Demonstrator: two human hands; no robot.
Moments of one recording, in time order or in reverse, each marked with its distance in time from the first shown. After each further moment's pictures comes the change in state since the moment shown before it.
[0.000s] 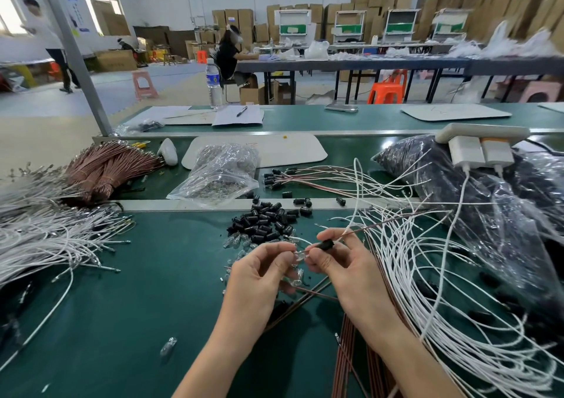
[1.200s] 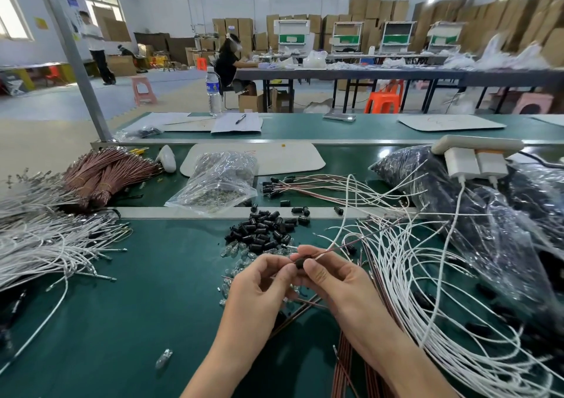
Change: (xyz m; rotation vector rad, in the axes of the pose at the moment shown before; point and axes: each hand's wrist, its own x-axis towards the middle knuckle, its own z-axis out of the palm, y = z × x) left_hand -0.007 0.005 0.001 0.108 -0.044 0.052; right_hand -0.001 0.002 0.001 0.283 -0.176 0.139
